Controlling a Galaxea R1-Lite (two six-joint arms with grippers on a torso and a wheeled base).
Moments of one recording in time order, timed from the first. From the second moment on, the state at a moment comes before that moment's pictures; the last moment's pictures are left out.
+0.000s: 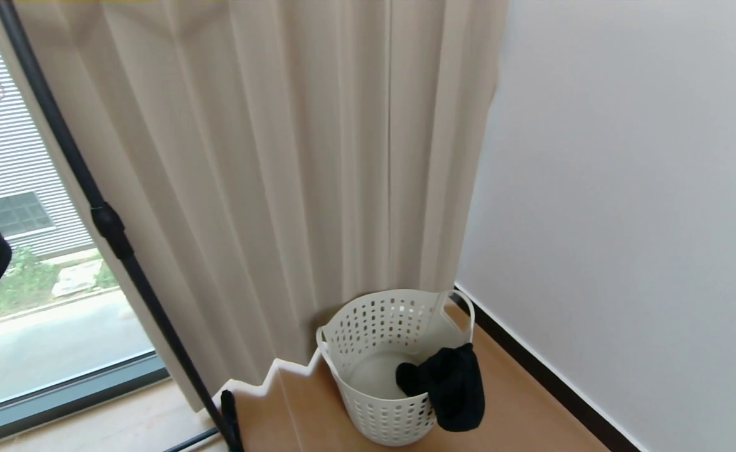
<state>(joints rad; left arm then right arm) 0.00 0.00 0.00 -0.06 -0.16 0.02 0.00 0.01 -0.04 0.08 0.05 0.02</state>
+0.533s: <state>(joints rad) 0.00 0.00 0.00 -0.06 -0.16 0.02 0.00 0.01 -0.04 0.08 0.05 0.02</state>
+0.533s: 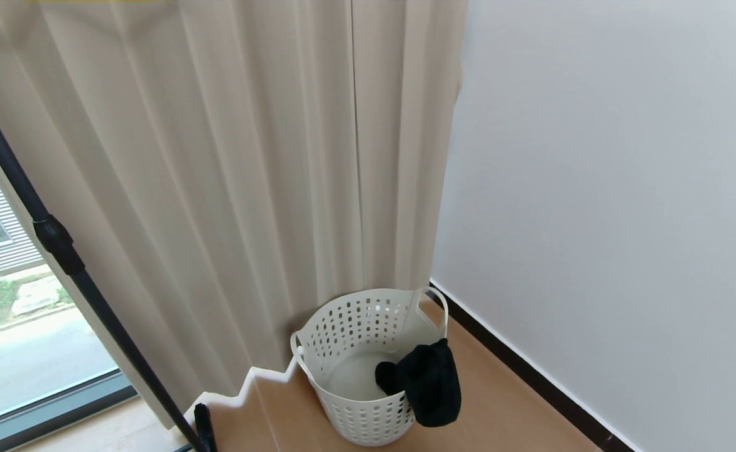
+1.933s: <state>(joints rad) 0.00 0.00 0.00 -0.05 -0.16 0.03 0.00 0.01 -0.04 0.08 0.05 0.02</state>
